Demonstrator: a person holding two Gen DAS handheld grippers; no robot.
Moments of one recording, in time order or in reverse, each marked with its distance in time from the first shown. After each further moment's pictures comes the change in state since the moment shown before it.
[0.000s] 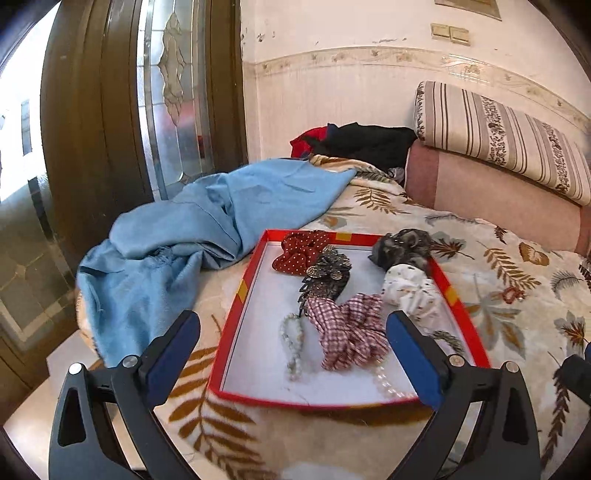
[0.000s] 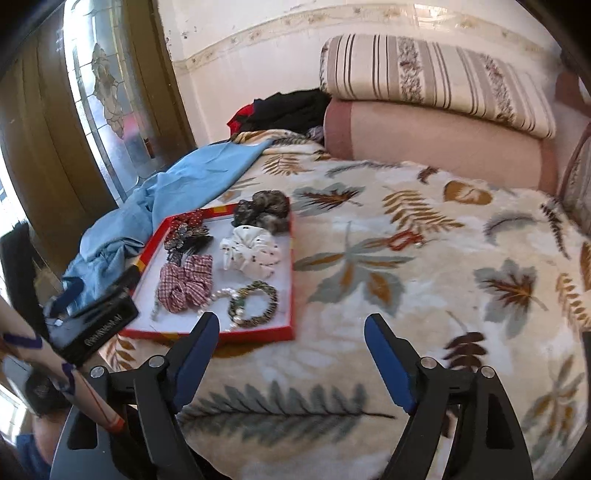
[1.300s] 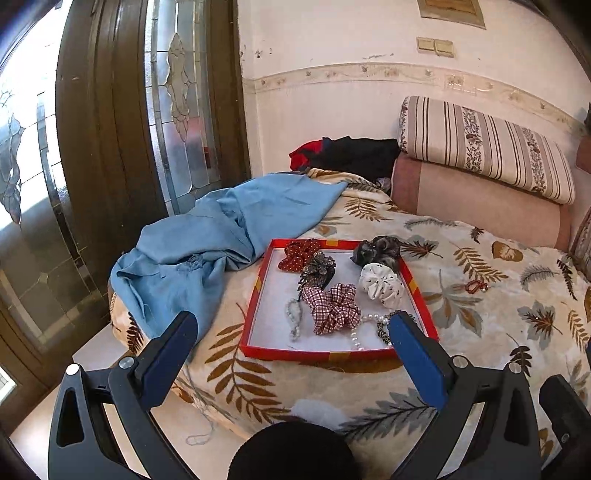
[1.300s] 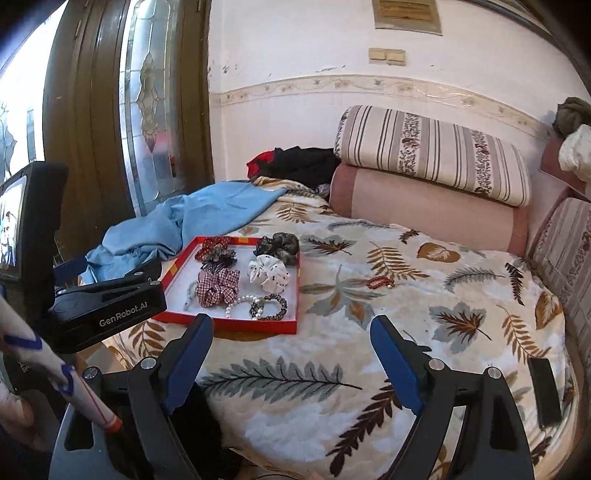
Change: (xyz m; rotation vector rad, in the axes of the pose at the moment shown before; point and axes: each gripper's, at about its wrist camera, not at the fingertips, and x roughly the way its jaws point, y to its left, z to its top) left arm -0.102 -0.001 0.002 0.023 -0.007 0.002; right arm -0.110 0.034 -0.034 -0.149 -0.182 -0.049
